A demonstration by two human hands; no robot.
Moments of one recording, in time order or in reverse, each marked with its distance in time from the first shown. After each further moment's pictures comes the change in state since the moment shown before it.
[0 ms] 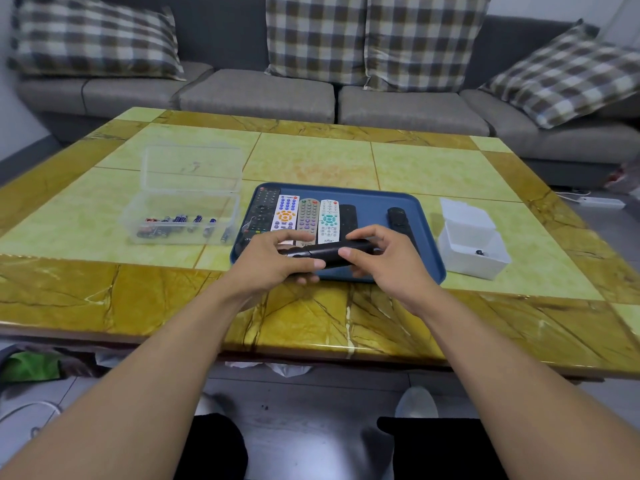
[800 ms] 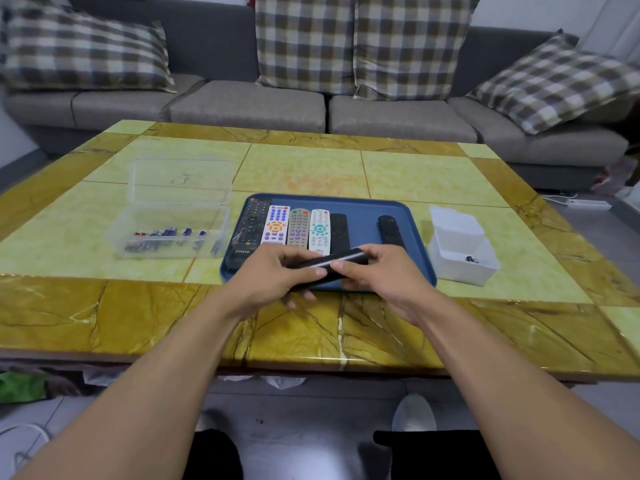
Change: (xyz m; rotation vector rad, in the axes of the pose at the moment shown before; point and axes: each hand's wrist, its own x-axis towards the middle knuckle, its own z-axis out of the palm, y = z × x) left_hand -0.001 0.007 0.009 0.235 -0.154 0.049; right_hand 0.001 -0.001 -0.008 0.214 -0.083 0.146
